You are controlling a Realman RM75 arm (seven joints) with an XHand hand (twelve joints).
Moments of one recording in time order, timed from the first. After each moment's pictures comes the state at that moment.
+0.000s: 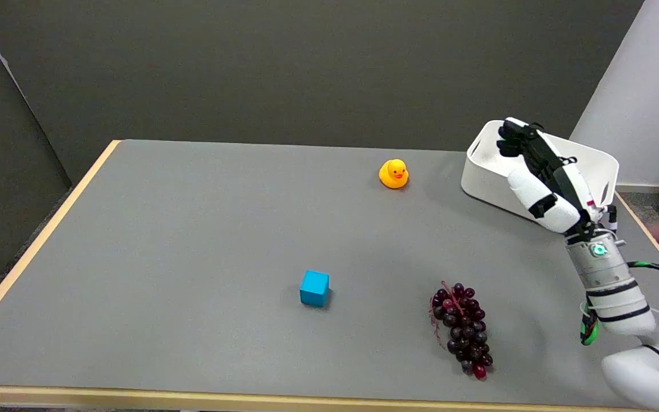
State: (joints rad) arm -0.23 -0.89 -1.65 1.07 0.55 1.21 1.39
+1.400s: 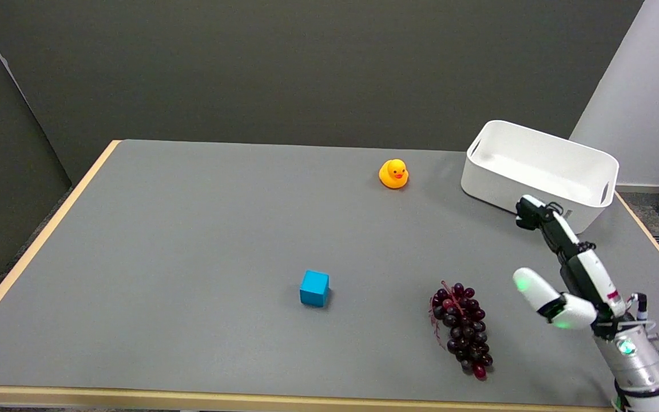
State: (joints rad) arm -0.49 -0.94 -1.78 1.01 0.63 1.49 1.15
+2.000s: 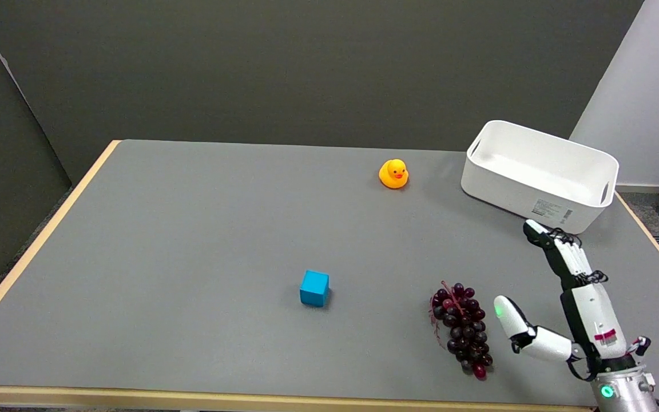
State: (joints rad) arm -0.49 -1.00 -2.07 1.03 0.87 1.72 0.55
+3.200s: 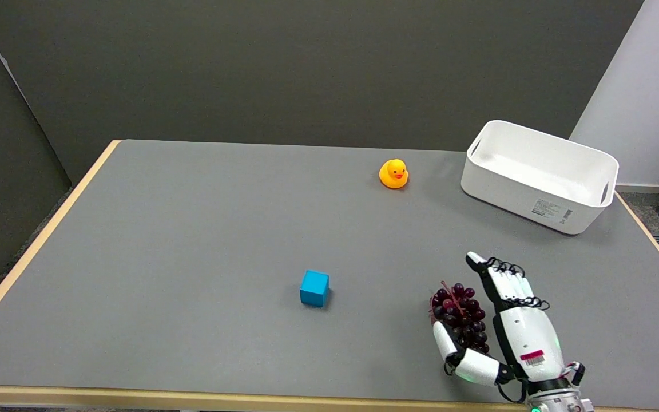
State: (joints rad) arm -0.49 -1.06 -2.32 1.29 1.03 1.55 0.04
